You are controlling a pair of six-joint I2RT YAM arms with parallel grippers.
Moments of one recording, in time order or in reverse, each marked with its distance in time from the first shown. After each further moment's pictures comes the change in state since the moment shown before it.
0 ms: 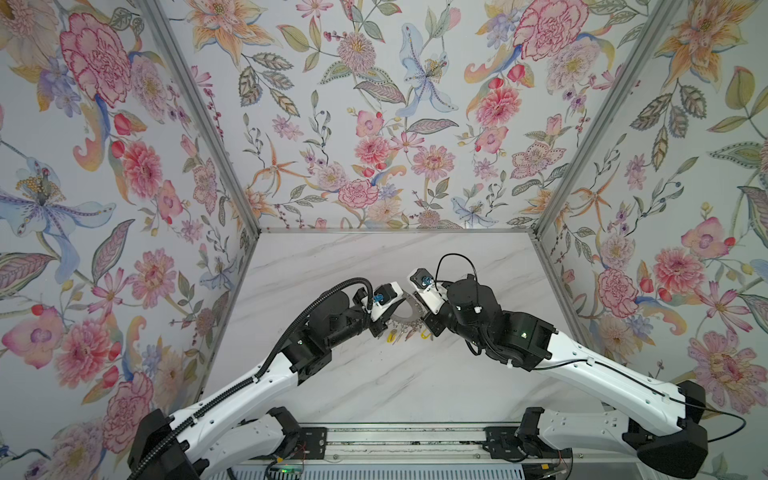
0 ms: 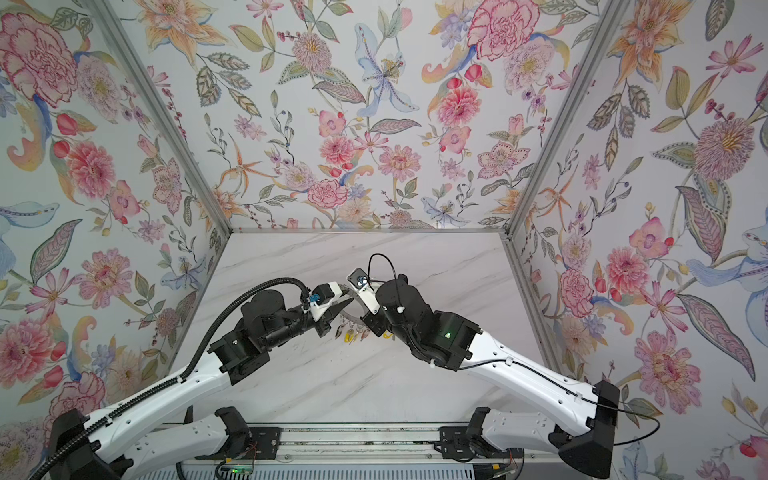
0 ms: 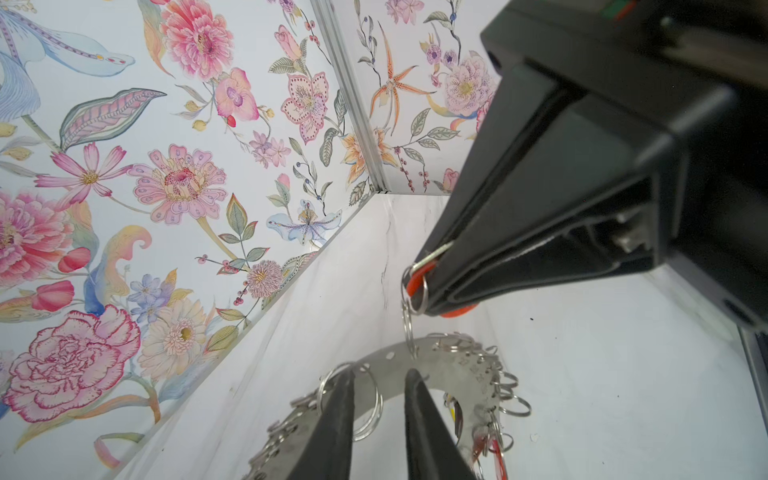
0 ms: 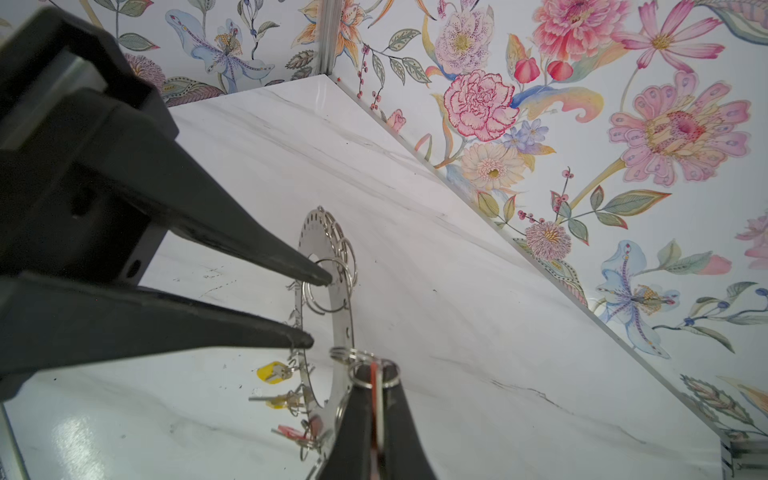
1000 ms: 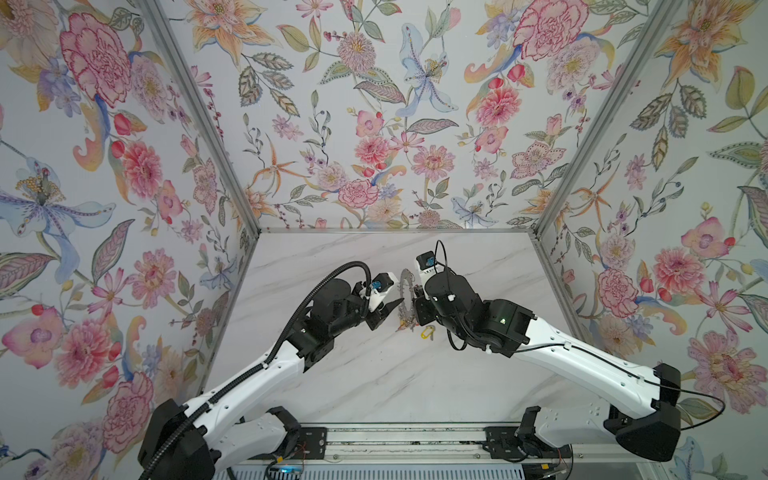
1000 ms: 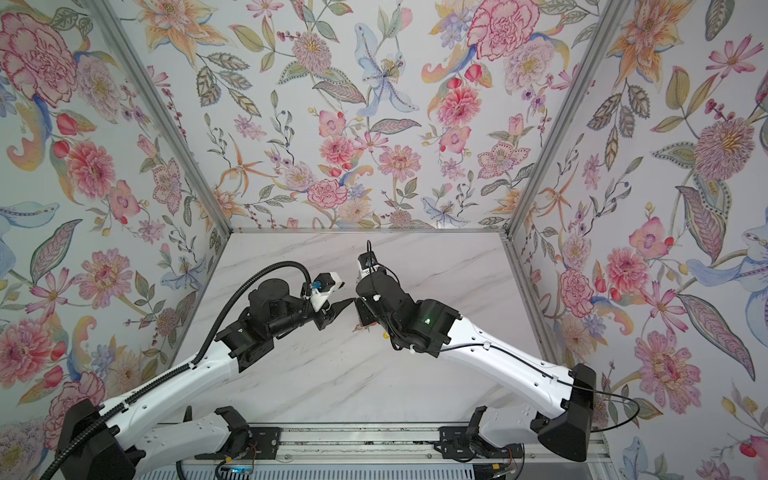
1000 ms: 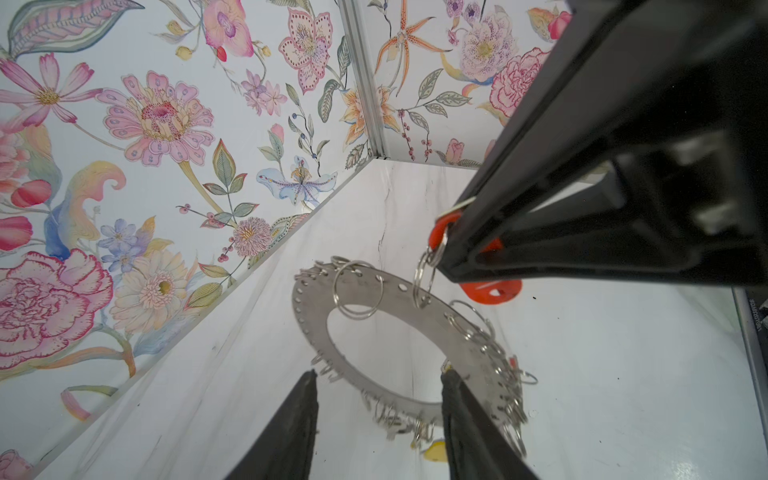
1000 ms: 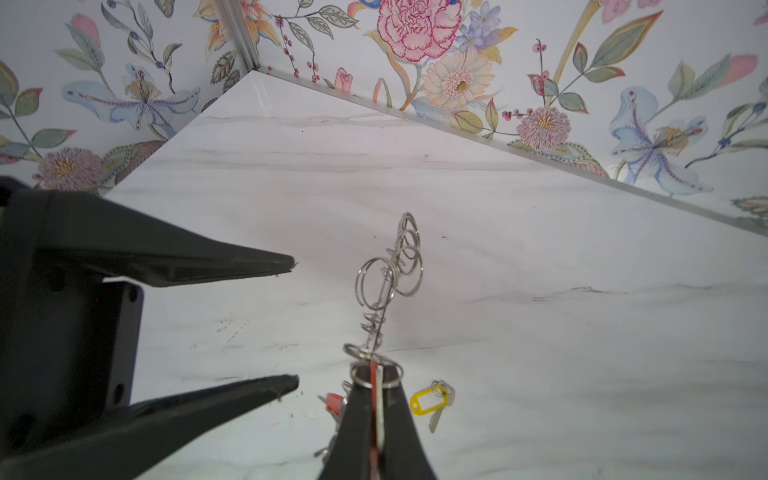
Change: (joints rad) left arm 0.095 0.040 0.021 -0.038 0.075 -0.078; right arm -0.002 0.149 0.135 -0.141 0.129 0.526
